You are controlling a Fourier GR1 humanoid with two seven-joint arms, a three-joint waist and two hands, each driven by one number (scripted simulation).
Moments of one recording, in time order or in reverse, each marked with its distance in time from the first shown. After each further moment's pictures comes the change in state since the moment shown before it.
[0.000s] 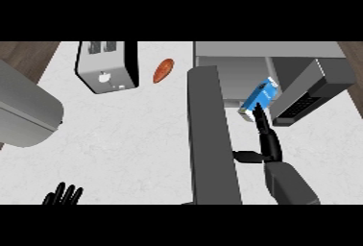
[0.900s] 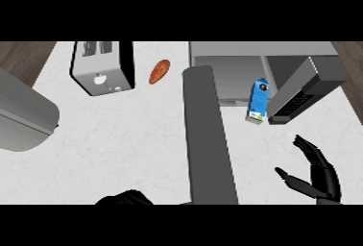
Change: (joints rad) left arm -0.267 -0.043 -0.183 0.209 -0.235 0.005 0.094; right arm 0.353 -0.179 -0.023 -0.293 -0.098 0.176 0.028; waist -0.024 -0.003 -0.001
